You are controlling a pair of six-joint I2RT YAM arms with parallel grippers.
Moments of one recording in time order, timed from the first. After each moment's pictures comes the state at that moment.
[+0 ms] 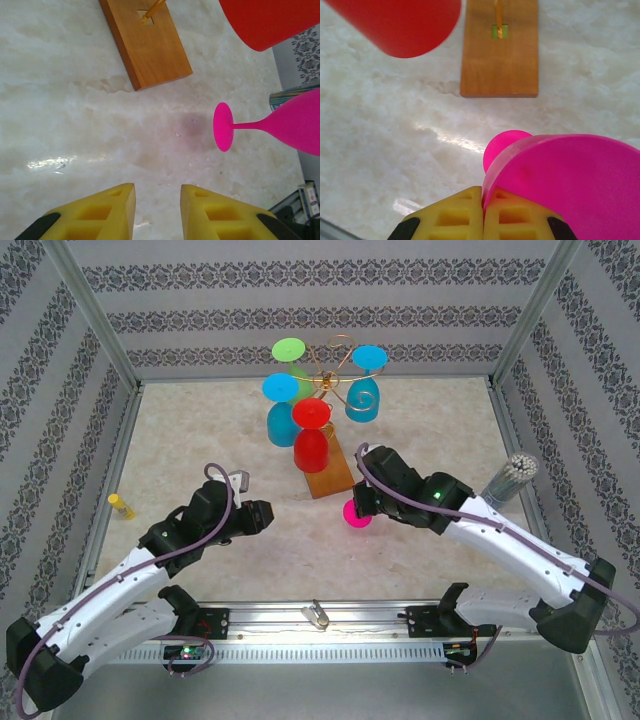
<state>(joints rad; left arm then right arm) -0.64 0.81 0.65 -0.48 0.08 -0.77 0.83 1.17 1.16 -0.91 0.17 0.52</state>
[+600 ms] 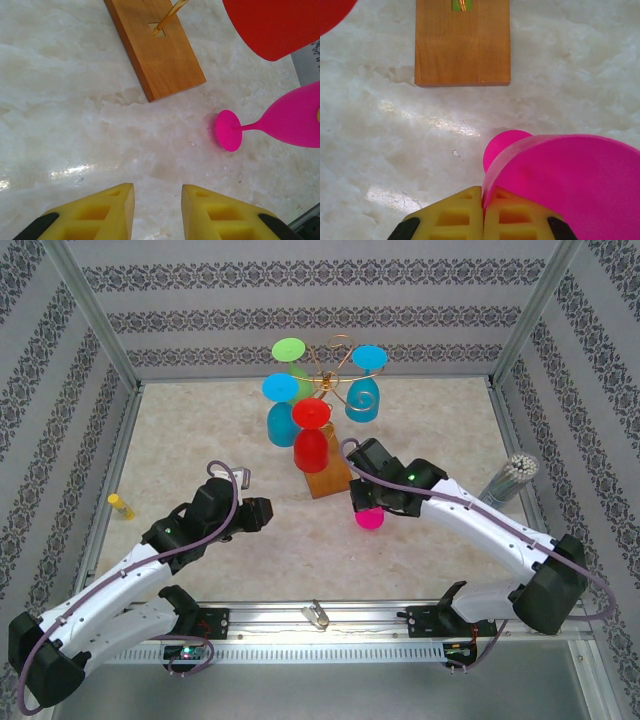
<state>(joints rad) -0.64 0.84 0.67 -0.48 0.02 -0.71 0.75 1.33 1.16 -0.90 0.18 0.46</state>
